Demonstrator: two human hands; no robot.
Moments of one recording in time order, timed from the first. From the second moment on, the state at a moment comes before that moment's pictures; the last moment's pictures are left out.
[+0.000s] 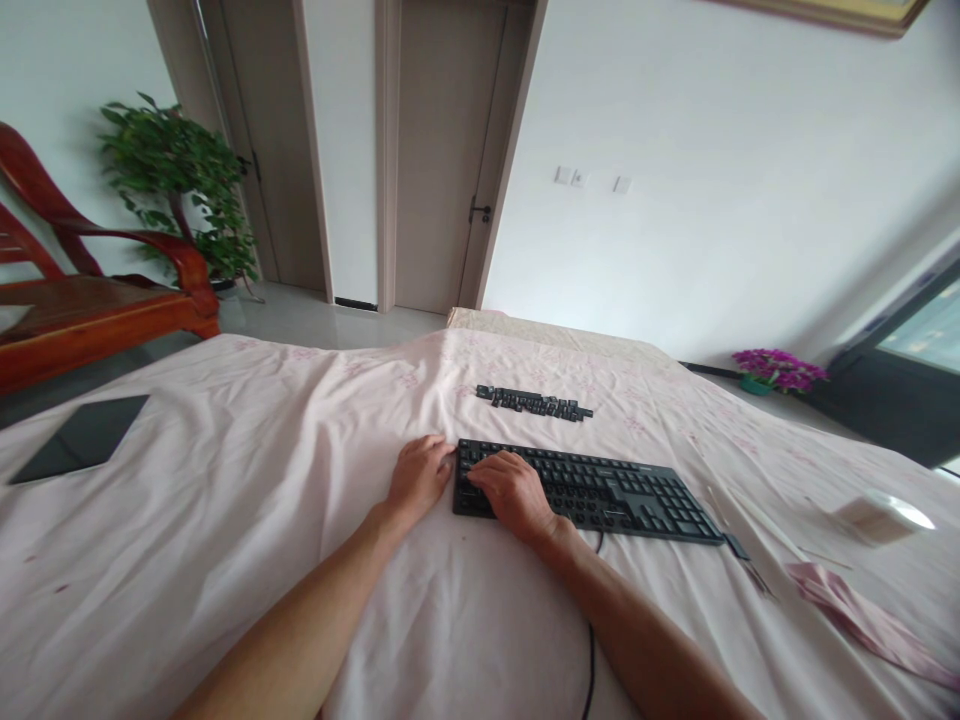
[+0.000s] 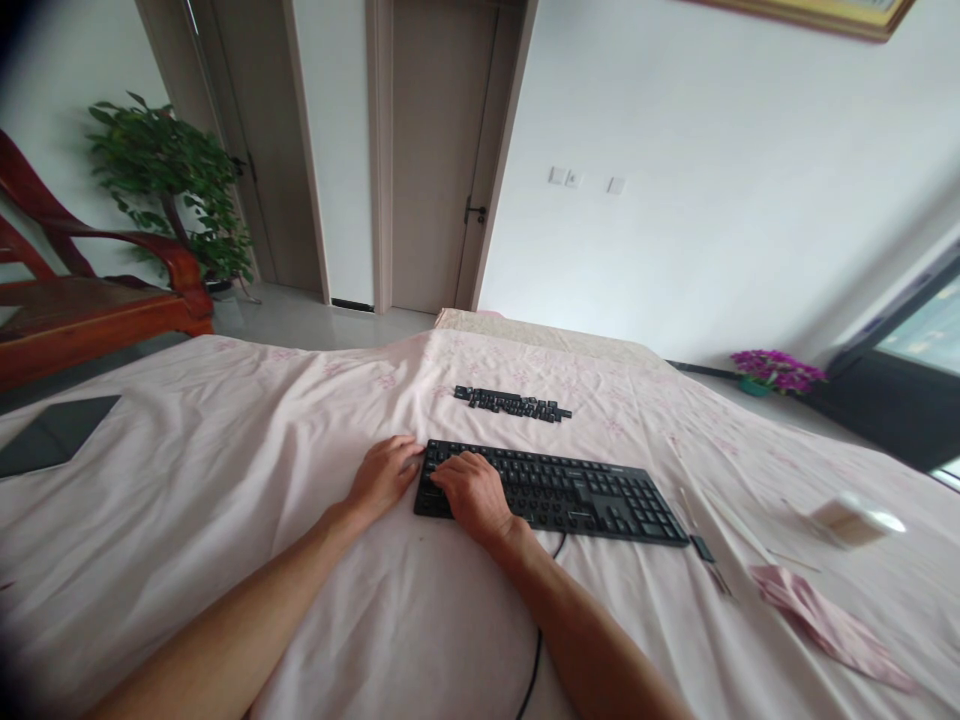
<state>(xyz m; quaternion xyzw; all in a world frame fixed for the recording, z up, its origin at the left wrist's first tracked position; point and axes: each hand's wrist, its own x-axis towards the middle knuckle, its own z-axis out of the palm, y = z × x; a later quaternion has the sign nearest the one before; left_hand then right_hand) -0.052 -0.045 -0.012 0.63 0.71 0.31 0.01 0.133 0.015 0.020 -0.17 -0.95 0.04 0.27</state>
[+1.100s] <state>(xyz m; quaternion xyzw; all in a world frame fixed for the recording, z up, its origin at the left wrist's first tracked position) -0.052 -0.045 -0.012 0.64 0.70 0.31 0.00 0.132 0.007 0.023 -0.17 -0.95 -0.04 0.24</state>
